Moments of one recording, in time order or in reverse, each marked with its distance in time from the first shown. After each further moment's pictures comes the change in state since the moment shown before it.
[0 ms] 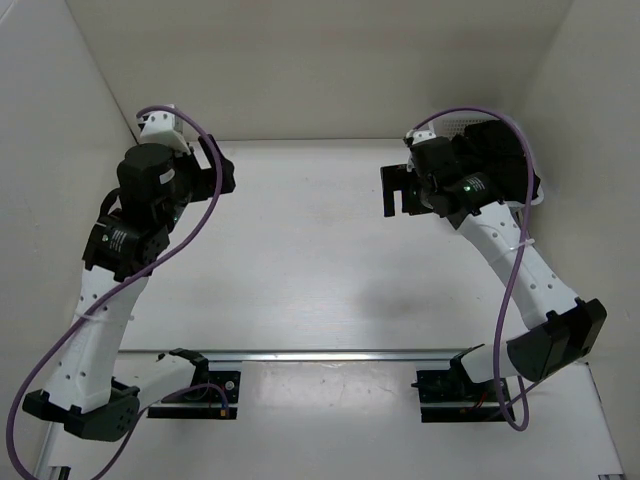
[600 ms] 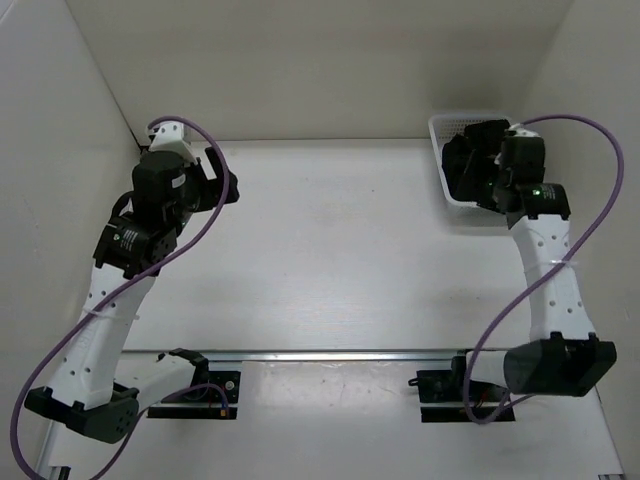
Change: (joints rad) left arm 0.000 -0.037 -0.086 -0.016 -0.003 -0.030; right arm -0.392 -0.151 -0.074 0.006 0.015 0.048
